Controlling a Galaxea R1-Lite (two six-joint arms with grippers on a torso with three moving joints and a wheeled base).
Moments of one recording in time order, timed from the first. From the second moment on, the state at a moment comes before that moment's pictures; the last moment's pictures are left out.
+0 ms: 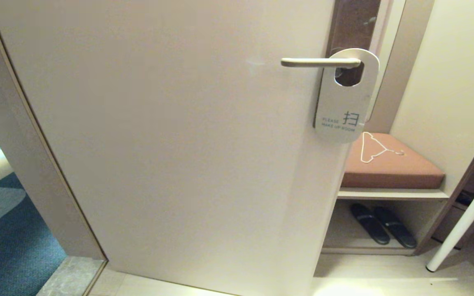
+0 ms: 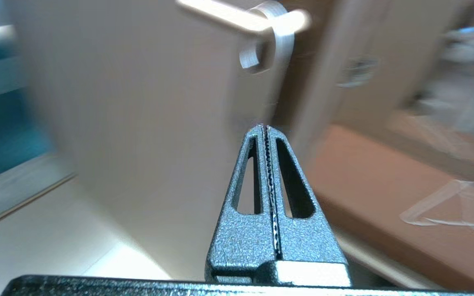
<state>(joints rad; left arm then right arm) 0.00 0.00 0.00 -0.01 -0.01 0.03 0.06 1.08 -1.07 0.04 0.42 -0.12</state>
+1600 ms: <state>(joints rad) 0.00 0.00 0.00 -0.01 -0.01 0.03 -0.01 1.28 -1.09 0.10 0.62 -0.11</state>
